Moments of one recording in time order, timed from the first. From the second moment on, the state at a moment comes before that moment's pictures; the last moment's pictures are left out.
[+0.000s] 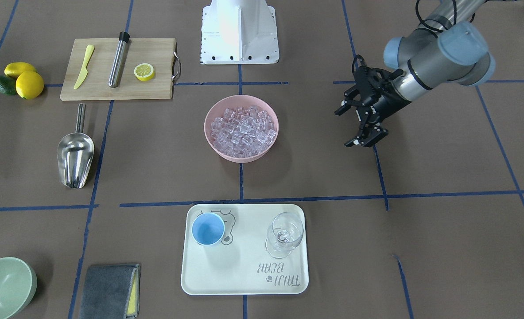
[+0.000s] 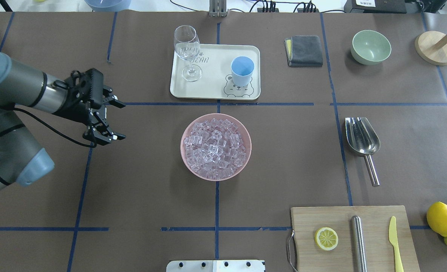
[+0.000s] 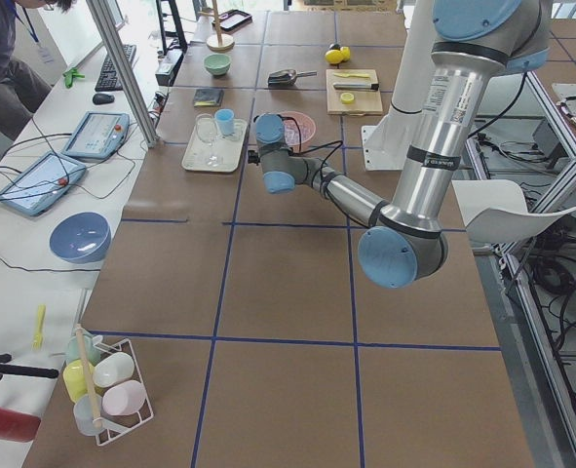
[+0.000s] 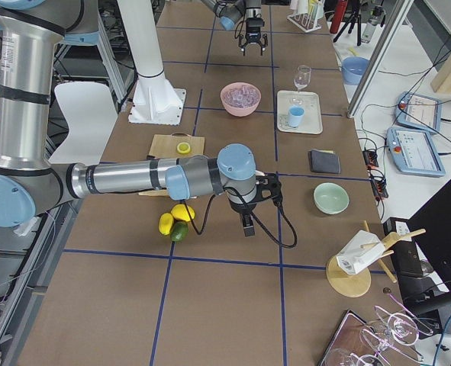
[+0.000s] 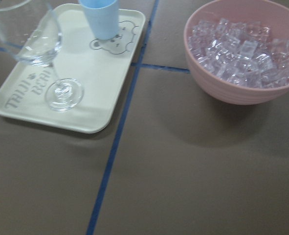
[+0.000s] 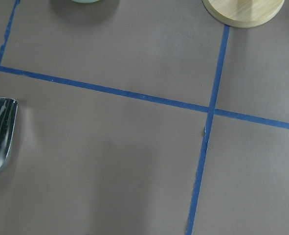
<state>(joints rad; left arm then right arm) -0.78 -1.87 -1.70 -2.40 -2.28 0.15 1.54 -1.74 1.87 -1.44 2.40 0.01</state>
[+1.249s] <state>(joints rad) -0.55 -2.04 -1.42 -2.66 -2.06 0.09 1.54 -1.74 1.87 -1.43 2.40 0.01</state>
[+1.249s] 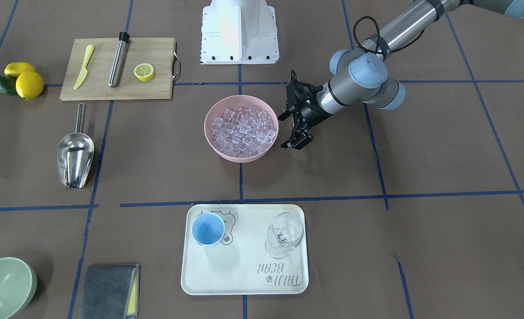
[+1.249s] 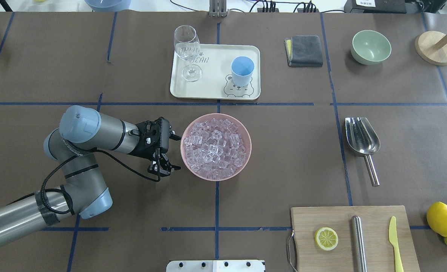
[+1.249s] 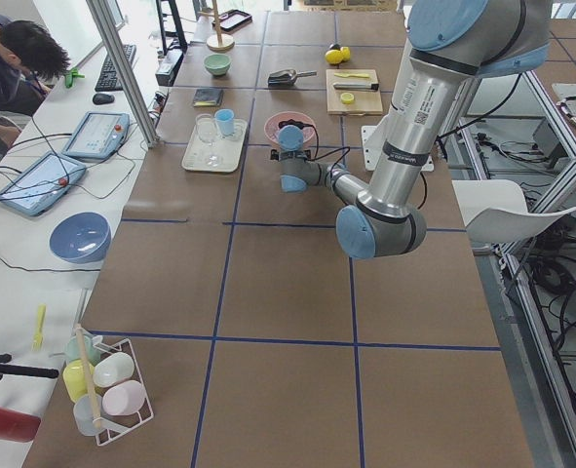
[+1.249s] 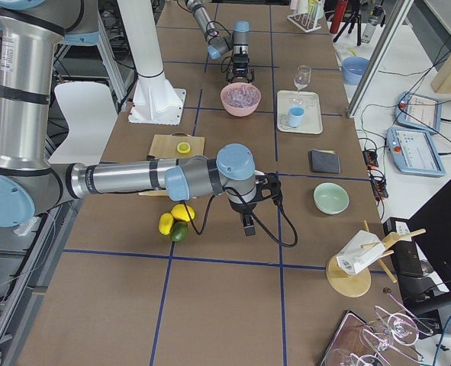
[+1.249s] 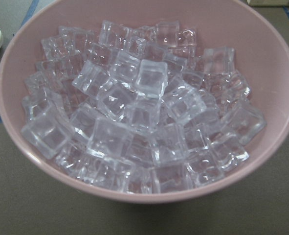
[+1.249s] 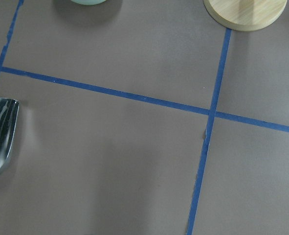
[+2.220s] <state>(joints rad) -0.55 -2.06 -1.39 -2.71 -2.05 0.03 1.31 -1.74 1.98 -1.29 2.40 0.44</state>
